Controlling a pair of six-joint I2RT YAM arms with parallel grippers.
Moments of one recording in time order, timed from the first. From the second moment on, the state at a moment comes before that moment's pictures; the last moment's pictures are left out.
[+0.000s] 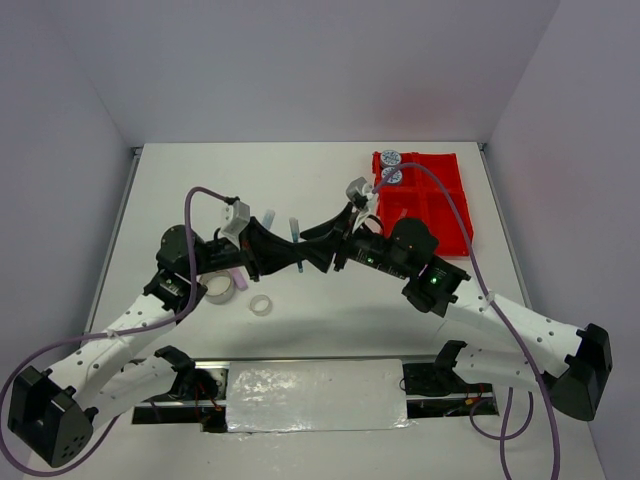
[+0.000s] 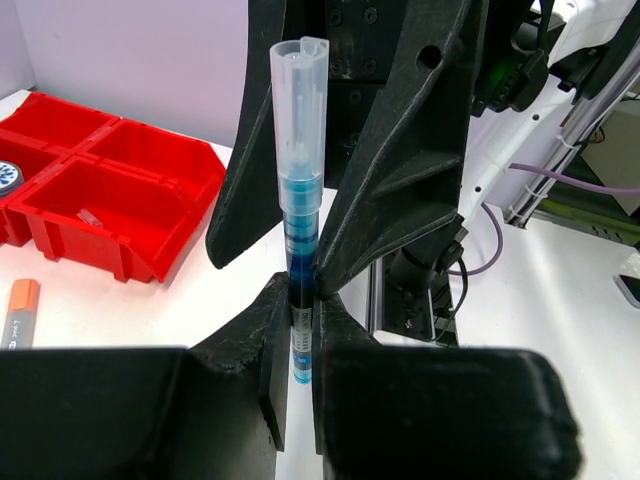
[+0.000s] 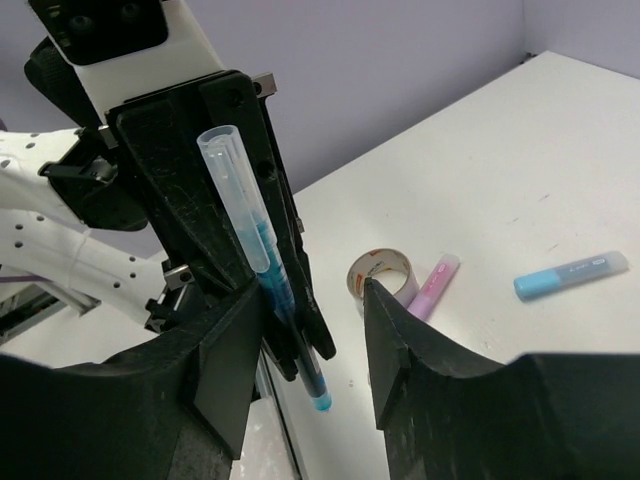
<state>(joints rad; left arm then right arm) -0.53 0.91 0.64 0.51 0.83 -0.40 0.89 1.02 0.84 0.26 -0.25 0.38</state>
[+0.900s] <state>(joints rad) -0.57 0.97 0.88 -0.02 0.12 -0.43 0.39 1.12 0.79 0.01 0.05 0.45</state>
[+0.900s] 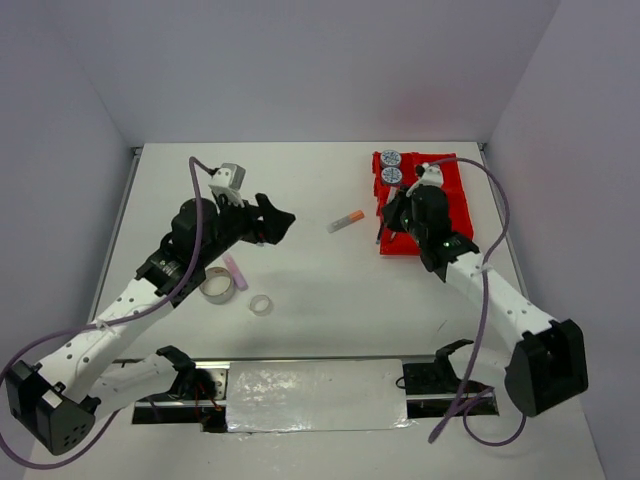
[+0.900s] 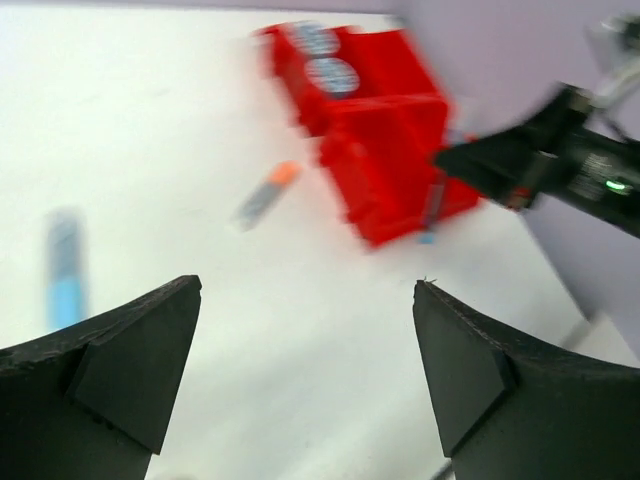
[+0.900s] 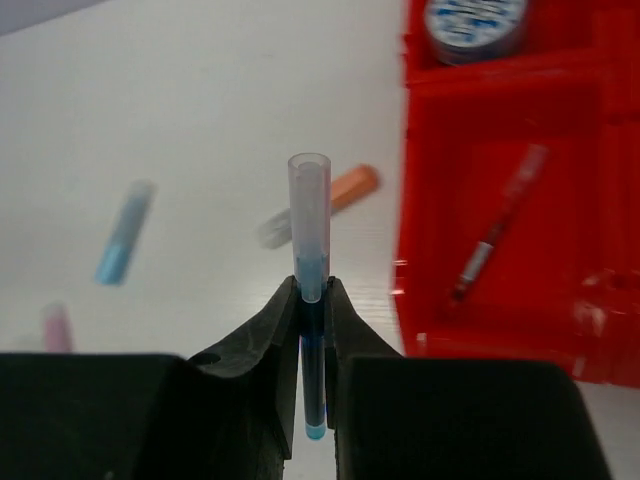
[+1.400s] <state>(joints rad) -0.53 0.97 0.88 -0.30 -0.08 -0.48 0.12 1.49 0.94 -0.14 0.23 0.51</state>
